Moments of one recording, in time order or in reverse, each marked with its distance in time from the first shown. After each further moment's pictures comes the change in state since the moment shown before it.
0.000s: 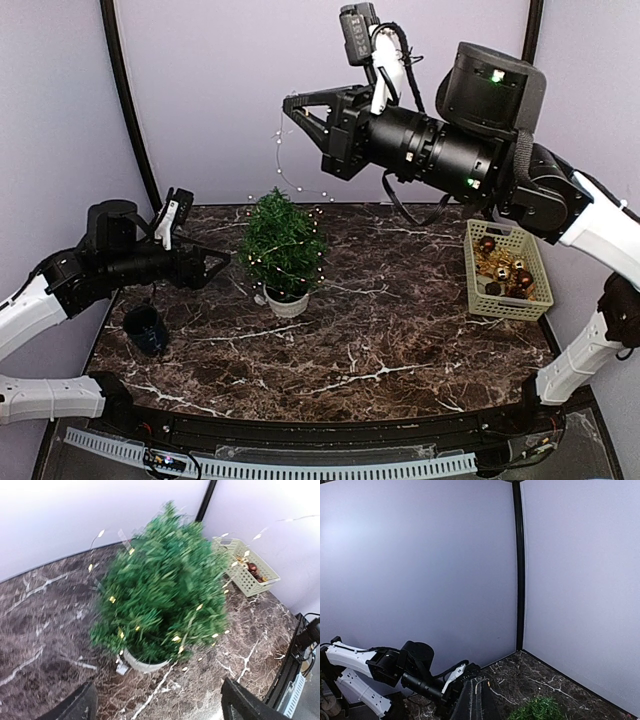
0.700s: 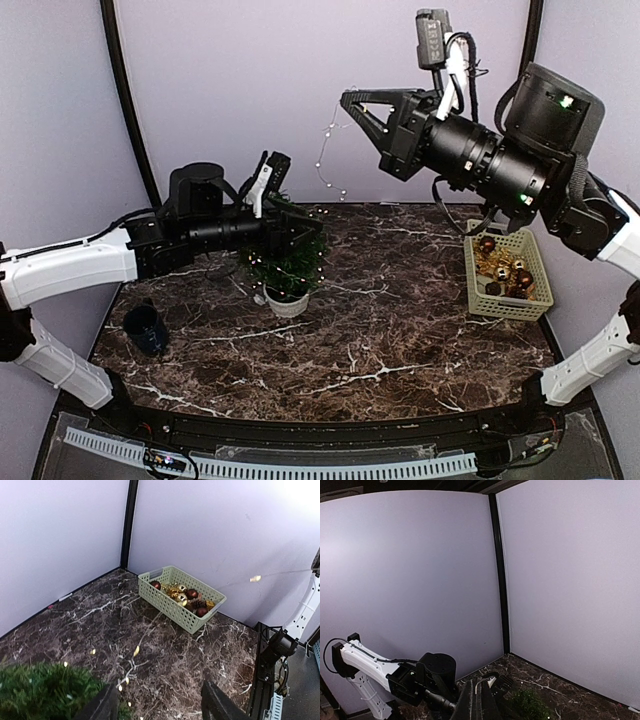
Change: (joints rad) left arm -0.263 0.484 0.288 0.380 0.060 0.042; right arm 0.000 -0.193 -0.213 0.078 0.088 0.016
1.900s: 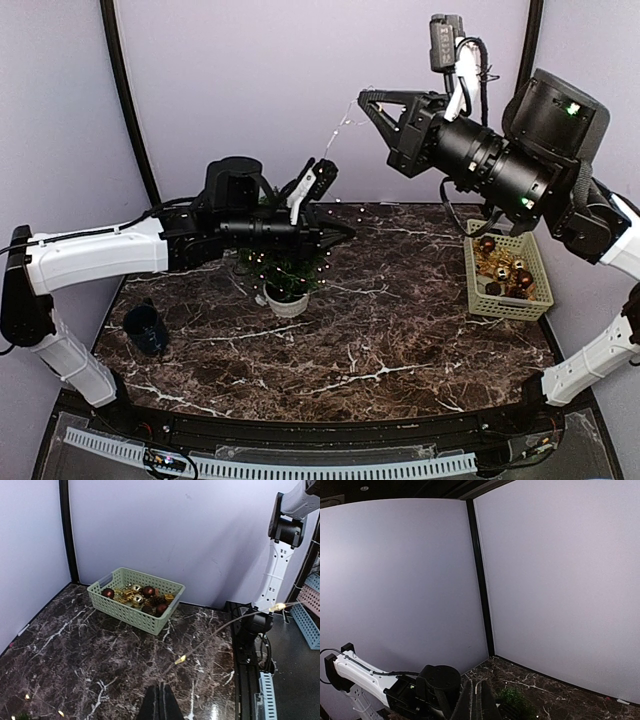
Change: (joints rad) left arm -0.071 0.216 0.209 0.015 0.169 0.182; right arm 0.000 -0.037 -0.040 0.029 0.105 -0.001
